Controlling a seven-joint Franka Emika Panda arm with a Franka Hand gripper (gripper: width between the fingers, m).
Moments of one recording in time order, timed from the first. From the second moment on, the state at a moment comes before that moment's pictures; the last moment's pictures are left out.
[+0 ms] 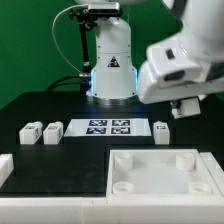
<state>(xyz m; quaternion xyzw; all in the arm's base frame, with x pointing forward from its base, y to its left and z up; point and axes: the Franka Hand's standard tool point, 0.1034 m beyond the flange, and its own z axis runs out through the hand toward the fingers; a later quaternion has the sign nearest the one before) 0.482 0.117 0.114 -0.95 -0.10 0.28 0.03</state>
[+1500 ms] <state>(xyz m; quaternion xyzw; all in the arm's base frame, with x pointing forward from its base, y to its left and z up) 0.600 0.096 0.138 -0.97 -0.07 -0.24 0.04</state>
